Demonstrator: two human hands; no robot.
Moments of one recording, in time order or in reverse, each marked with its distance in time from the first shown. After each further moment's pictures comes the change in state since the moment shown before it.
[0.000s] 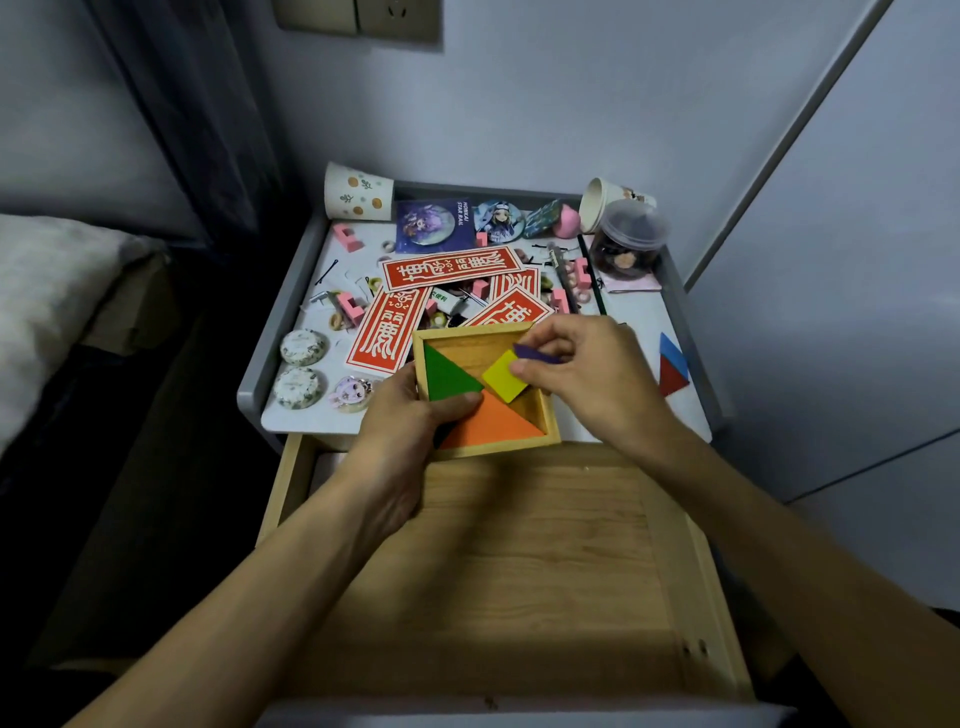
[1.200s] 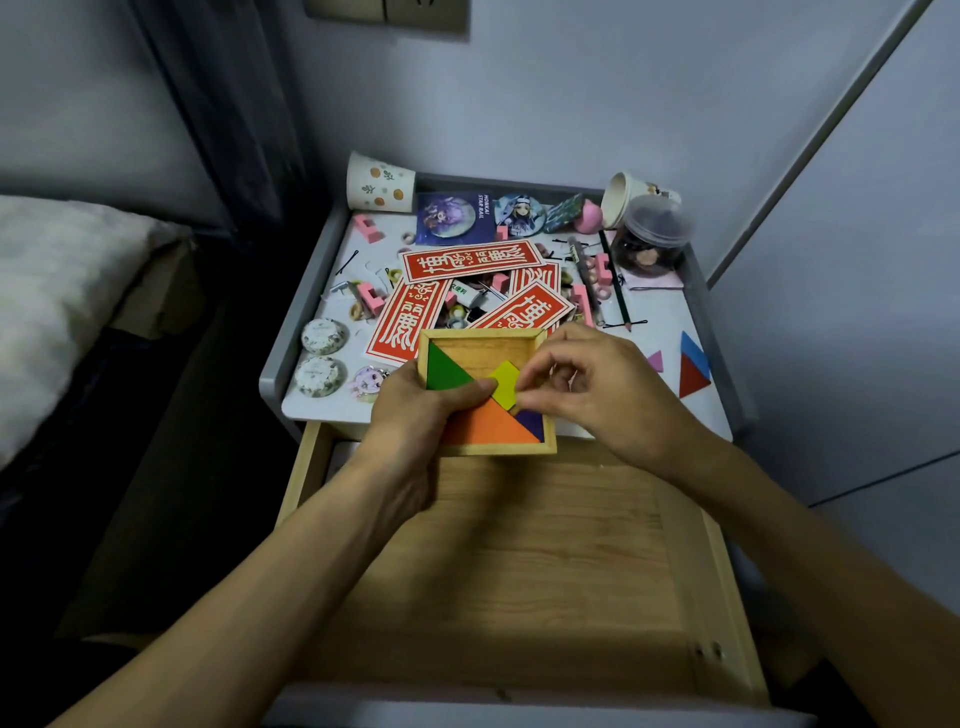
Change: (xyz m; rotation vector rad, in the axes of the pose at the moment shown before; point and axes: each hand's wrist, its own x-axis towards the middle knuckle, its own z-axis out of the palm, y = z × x) left_hand -0.008 0.009 0.002 0.050 0.116 -0.027; right_hand -0.008 0.006 0.001 -0.098 -0.197 -0.230
